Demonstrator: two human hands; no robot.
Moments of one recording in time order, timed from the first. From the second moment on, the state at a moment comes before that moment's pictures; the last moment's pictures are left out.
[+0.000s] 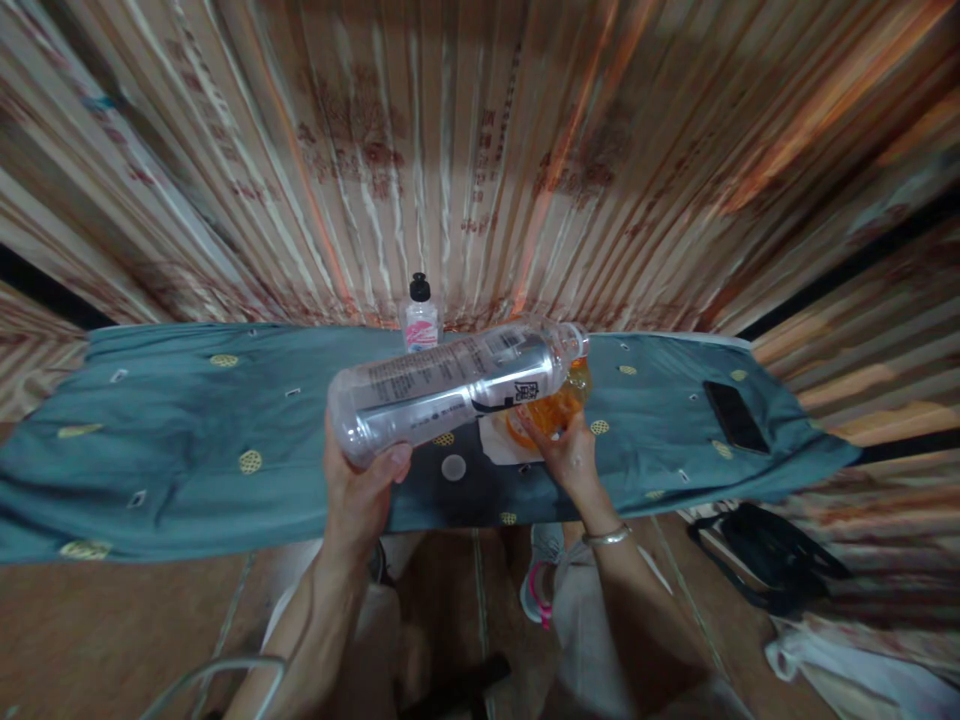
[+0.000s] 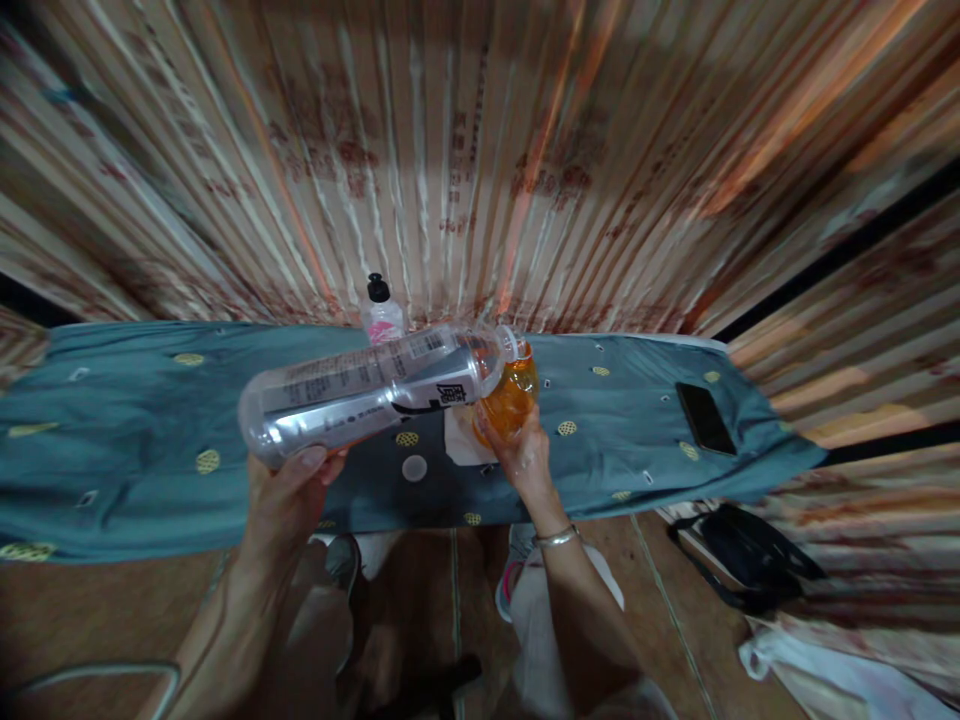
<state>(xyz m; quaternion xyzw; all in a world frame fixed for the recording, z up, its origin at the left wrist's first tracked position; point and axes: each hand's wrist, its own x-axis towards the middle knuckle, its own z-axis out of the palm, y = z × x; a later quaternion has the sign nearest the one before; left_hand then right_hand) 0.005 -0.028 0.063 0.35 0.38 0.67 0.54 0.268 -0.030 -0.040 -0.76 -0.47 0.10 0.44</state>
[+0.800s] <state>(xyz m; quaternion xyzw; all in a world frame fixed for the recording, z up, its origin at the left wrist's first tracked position) 0.008 -0.026 0.058 0.34 0.37 0.68 0.53 0.270 -0.028 -0.039 -0.77 -0.46 0.12 0.43</state>
